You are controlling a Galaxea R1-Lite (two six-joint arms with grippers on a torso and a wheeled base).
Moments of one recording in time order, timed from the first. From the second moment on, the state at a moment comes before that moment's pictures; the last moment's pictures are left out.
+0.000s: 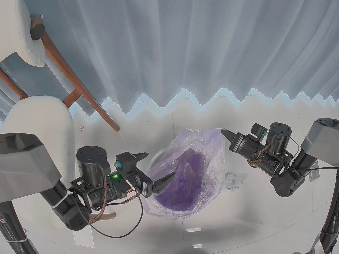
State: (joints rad) left arm -0.56 2.03 -0.50 -1.34 -0.21 0.08; right arm 0.22 2.13 -0.71 -1.35 0.19 0.54
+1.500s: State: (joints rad) left arm -0.39 2.25 -0.81 -1.31 -0.27 -0.17; right arm 0.19 2.30 -0.83 -1.42 0.18 0.55
